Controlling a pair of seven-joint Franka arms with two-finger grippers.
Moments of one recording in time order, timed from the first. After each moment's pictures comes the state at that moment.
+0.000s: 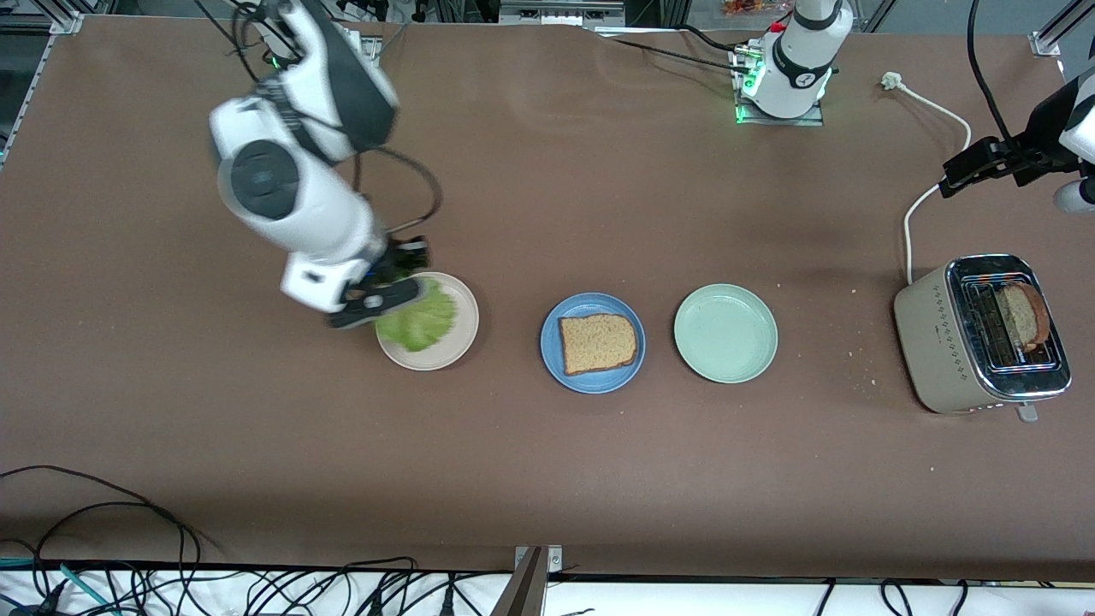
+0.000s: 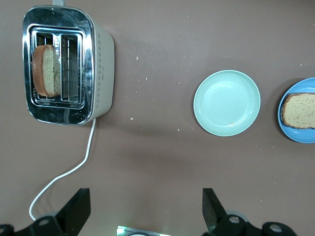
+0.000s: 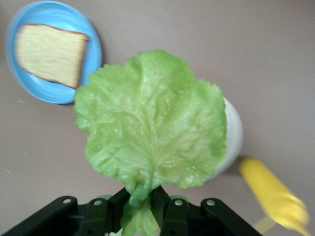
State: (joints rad) left arm -0.04 -0.05 0.05 -1.61 0.01 1.47 -0.17; right arm 0.26 0.42 0.30 -1.49 -0.01 1.85 0.14
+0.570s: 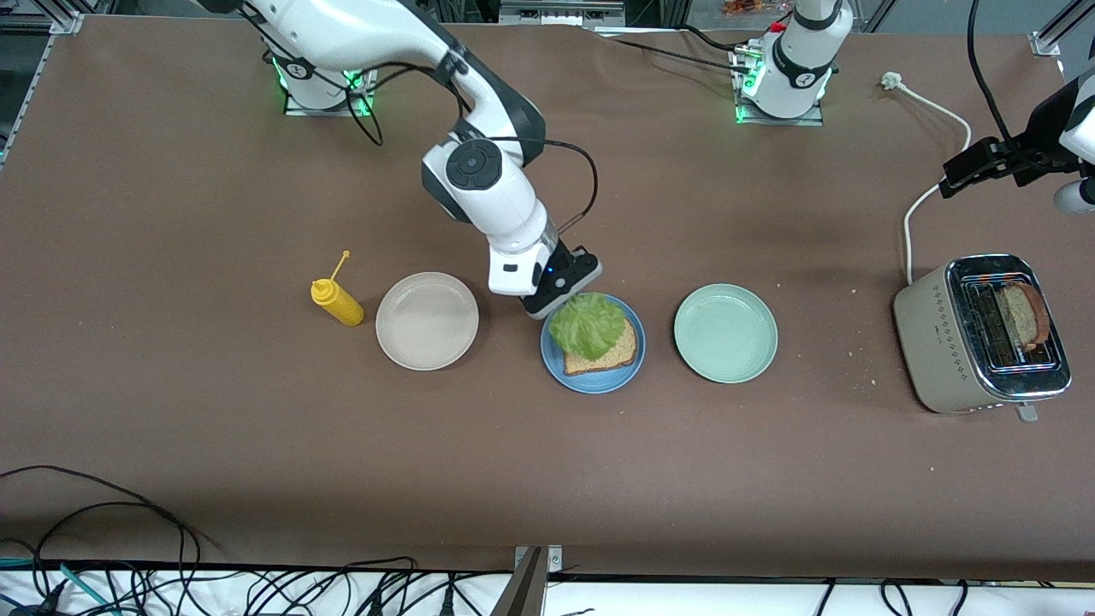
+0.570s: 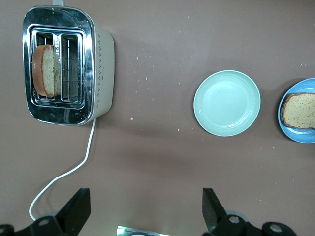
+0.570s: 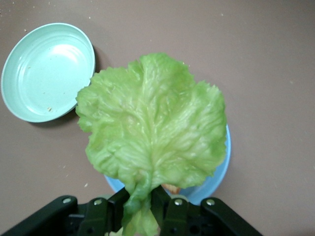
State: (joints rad) left arm -0.04 -0.05 0.05 -1.61 0.01 1.47 -0.17; right arm 0.52 0.70 0.29 -1.50 -0.07 2.55 0.16
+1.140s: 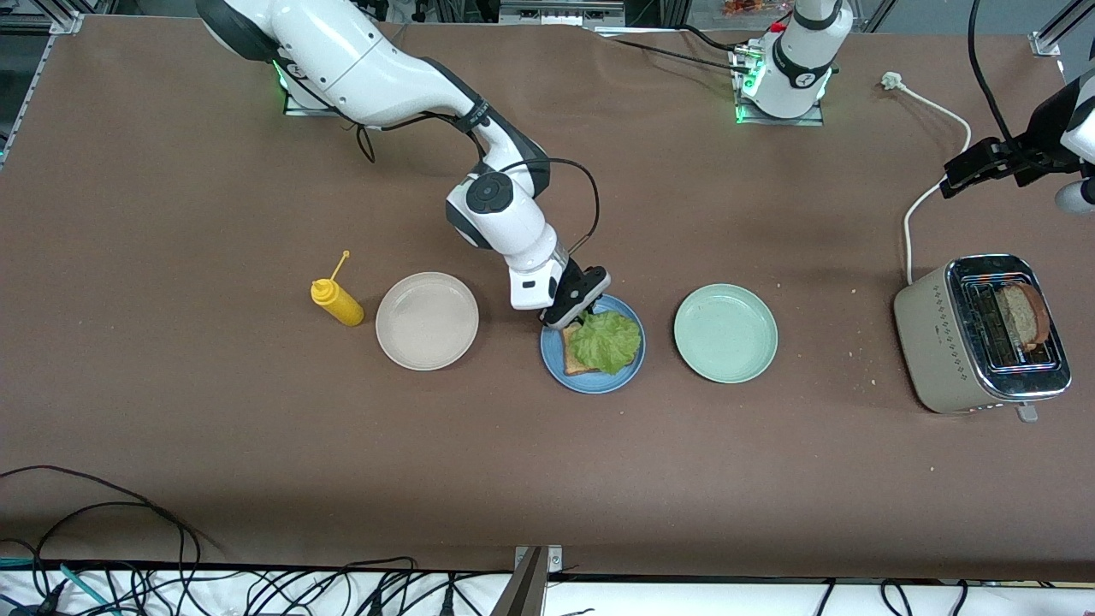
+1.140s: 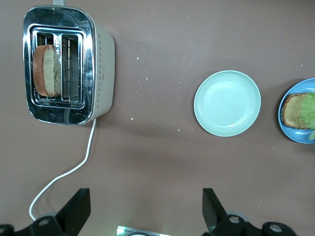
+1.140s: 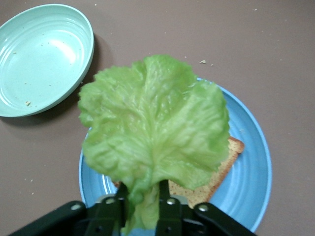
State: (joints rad) left arm -0.04 -0.05 0.05 -1.61 0.01 1.47 -0.17; right arm 0.54 0.88 0.29 -1.50 -0.18 2.84 0.13
